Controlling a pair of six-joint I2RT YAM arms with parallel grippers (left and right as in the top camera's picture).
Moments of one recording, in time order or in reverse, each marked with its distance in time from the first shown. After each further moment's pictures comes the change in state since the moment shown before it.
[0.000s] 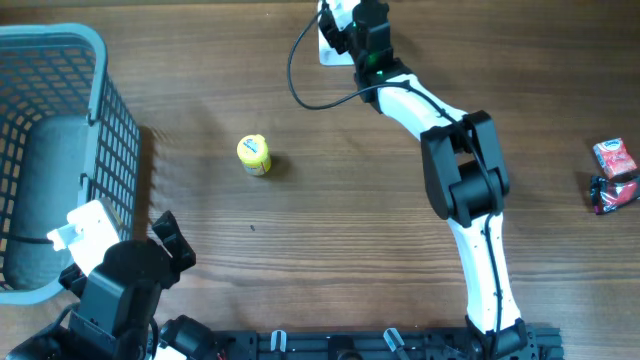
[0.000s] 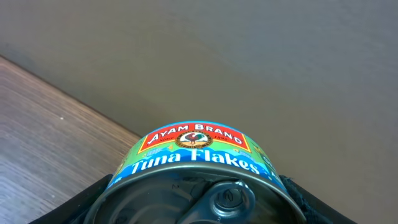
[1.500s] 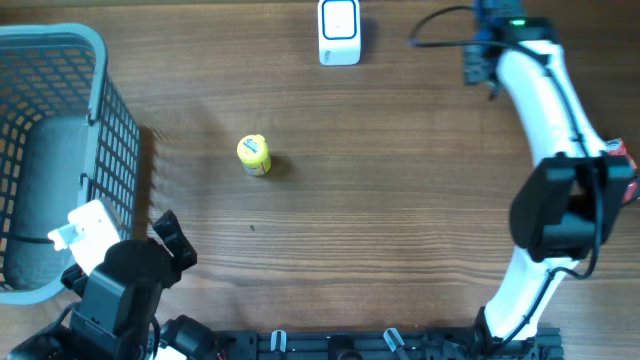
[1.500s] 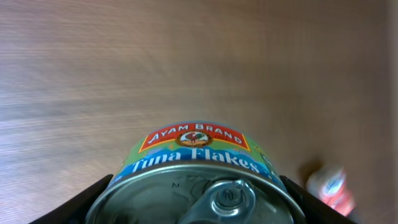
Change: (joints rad) left arm 0.000 0.000 -0.005 0.005 0.010 -0.015; right arm -0.373 -0.406 0.003 -1.351 0.307 0.367
